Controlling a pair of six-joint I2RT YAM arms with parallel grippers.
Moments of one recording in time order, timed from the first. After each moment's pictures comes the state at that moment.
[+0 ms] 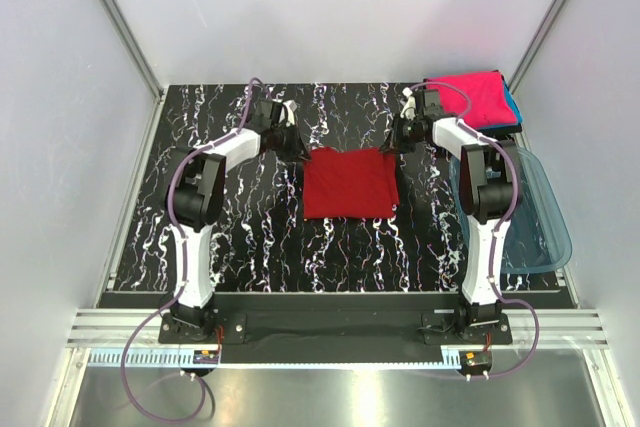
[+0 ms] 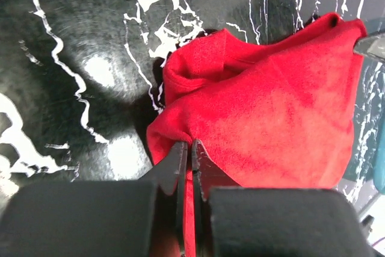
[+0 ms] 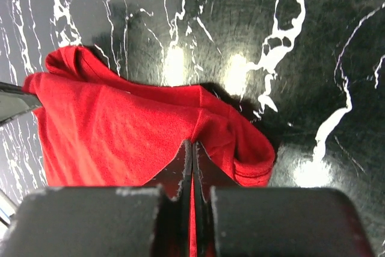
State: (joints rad) left arm -0.31 2.13 1.52 -0.28 0.42 -0.47; right arm 0.15 2.18 1.61 -0.36 -0.48 0.32
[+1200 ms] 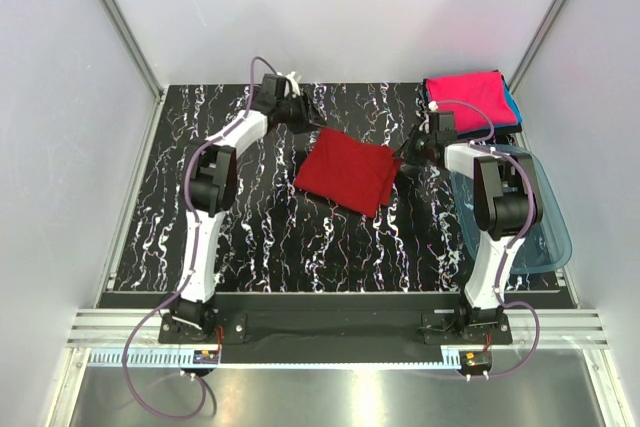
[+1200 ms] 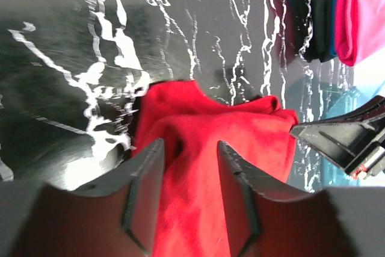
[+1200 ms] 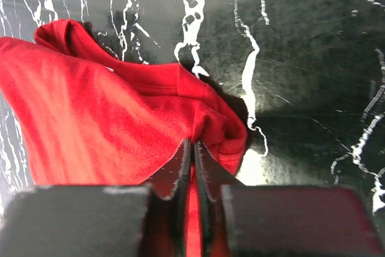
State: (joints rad) left arm -0.29 2.39 1.95 -0.24 0.52 -0.58; right arm 0.11 1.98 1.21 0.03 -0.33 0.54
